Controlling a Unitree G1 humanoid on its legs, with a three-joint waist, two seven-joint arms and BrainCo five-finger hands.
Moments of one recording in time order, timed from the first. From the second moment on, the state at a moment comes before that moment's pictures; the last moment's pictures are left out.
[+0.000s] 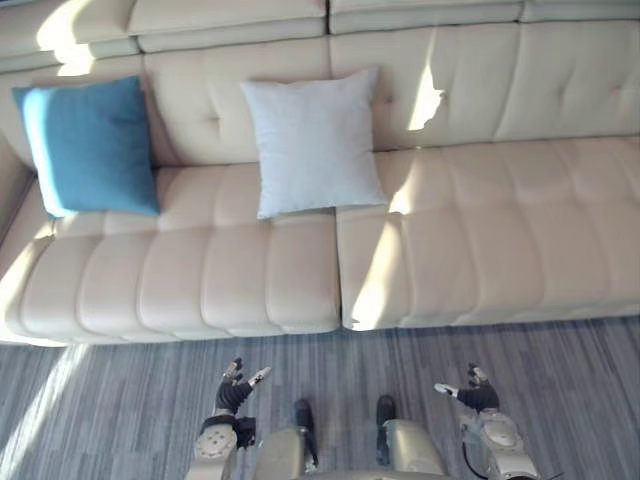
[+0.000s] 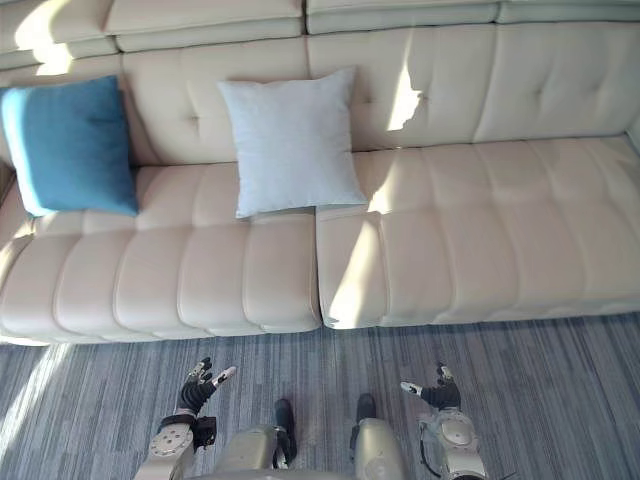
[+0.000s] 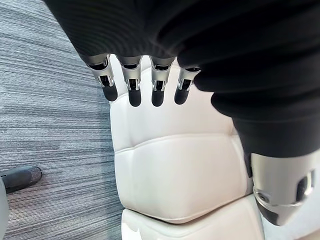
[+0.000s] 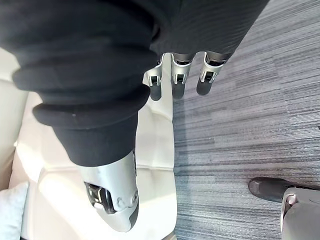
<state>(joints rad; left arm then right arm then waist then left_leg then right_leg) 0.13 0.11 0.03 0.70 0.00 -0.16 0.11 0.04 -0.16 -0.19 0.79 -0.05 -0.11 -0.11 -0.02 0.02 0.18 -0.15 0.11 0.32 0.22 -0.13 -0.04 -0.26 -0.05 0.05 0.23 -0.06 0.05</state>
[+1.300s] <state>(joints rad) 0.10 0.10 0.03 0.70 -0.01 -0.12 0.16 -0.10 -0.19 -0.15 0.88 -0.05 -0.07 -0.17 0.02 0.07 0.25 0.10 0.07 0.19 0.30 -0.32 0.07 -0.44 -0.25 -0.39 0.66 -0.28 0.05</state>
